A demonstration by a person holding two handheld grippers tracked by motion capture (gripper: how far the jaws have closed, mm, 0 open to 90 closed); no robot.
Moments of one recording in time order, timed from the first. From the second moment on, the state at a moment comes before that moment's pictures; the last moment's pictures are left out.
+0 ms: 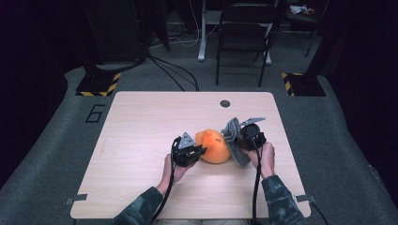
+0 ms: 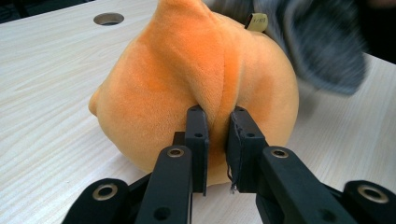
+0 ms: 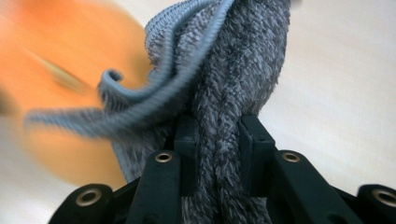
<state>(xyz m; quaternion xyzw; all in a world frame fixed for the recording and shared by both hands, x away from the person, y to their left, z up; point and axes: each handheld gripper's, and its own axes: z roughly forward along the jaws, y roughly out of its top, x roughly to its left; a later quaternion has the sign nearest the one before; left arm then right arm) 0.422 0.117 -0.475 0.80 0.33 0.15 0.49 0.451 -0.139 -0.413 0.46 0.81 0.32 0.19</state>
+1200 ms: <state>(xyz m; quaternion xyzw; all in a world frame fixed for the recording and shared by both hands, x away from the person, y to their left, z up) 0.421 0.117 -0.475 0.79 0.33 0.16 0.49 0.438 -0.094 -0.414 0.40 0.83 0.33 0.22</state>
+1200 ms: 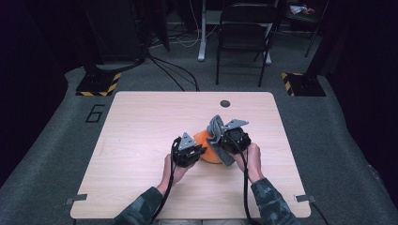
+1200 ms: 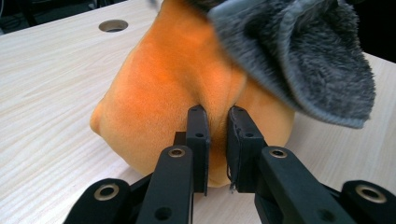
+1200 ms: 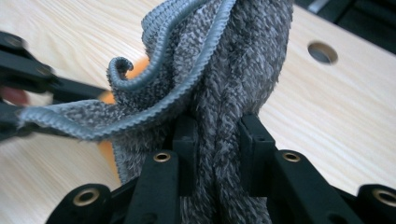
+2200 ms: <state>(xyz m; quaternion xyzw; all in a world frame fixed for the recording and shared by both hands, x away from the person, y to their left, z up) 0.425 0.121 -0.478 0.79 0.33 0.15 0.50 0.444 -0.116 -0.406 0.42 0.82 0.35 0.18</state>
